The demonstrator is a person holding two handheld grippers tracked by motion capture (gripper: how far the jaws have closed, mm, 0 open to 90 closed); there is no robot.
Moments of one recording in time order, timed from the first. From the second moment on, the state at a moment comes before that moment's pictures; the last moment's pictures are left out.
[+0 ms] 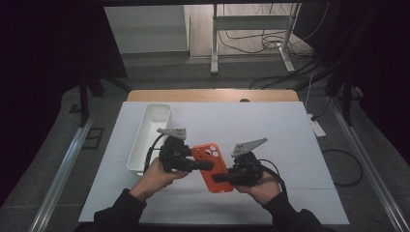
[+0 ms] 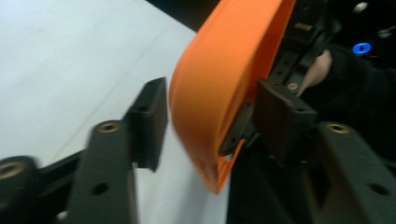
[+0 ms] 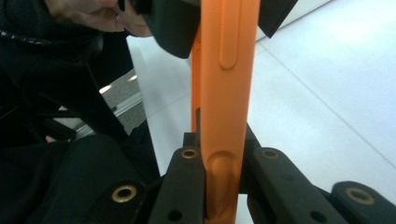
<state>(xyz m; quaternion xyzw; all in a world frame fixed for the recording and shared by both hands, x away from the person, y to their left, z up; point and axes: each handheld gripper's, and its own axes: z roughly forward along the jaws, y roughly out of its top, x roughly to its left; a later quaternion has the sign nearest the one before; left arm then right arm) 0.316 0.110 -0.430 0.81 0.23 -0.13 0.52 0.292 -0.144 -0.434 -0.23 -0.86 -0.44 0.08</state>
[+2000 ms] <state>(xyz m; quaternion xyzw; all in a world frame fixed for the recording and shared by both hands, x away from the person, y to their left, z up) 0.307 0.112 -0.419 0.82 0.35 -0.07 0.45 0.292 -0.147 -0.432 -0.26 -0.87 -0.43 -0.04</state>
